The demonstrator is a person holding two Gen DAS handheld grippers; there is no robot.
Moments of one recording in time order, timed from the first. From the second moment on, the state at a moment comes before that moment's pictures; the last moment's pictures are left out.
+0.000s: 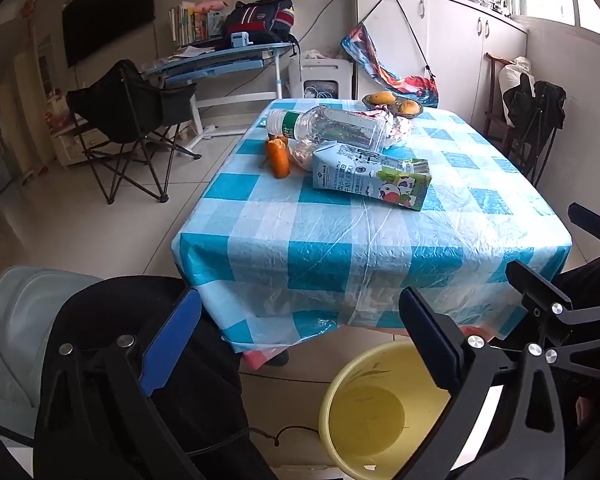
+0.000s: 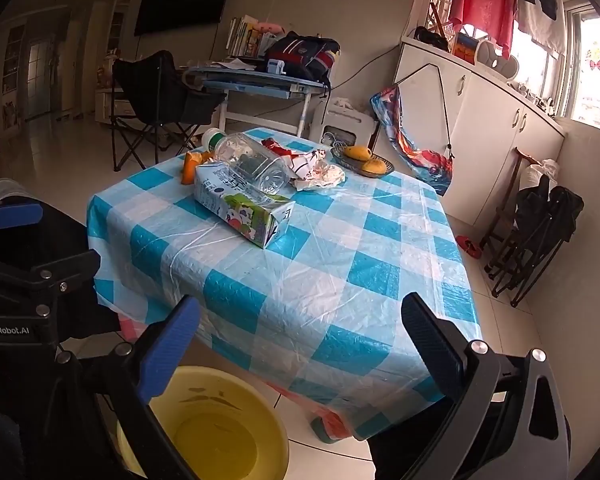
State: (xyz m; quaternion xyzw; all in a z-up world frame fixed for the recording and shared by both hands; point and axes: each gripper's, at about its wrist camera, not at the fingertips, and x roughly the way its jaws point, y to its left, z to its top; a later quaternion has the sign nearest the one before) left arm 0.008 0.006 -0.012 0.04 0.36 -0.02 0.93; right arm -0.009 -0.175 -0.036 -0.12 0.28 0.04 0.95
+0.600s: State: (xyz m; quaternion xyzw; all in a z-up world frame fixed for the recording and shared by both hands) left arm 0.008 0.002 -0.014 0.05 0.36 -0.02 0.93; right arm -0.004 -0.174 -0.045 -0.14 0.30 0.03 0.94
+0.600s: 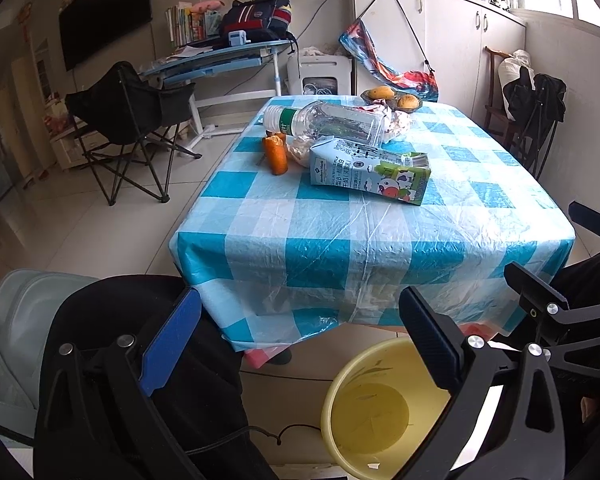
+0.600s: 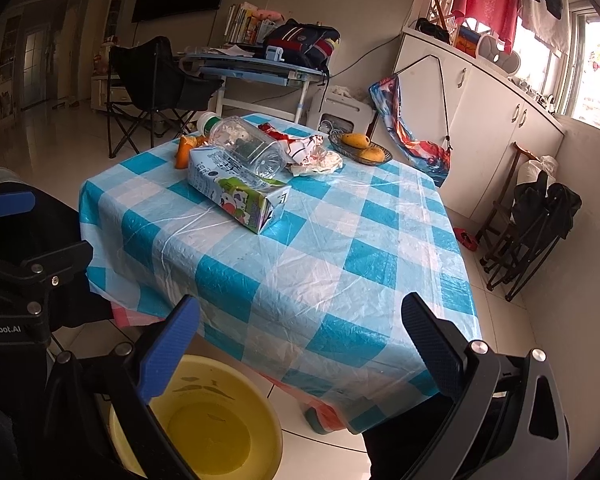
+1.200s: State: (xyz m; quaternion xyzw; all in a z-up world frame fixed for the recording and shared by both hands) left arm 0.010 0.003 -0.013 0.05 0.36 -0.02 0.93; right arm -0.006 -0.180 -0.041 -0.13 0.31 0.03 0.94
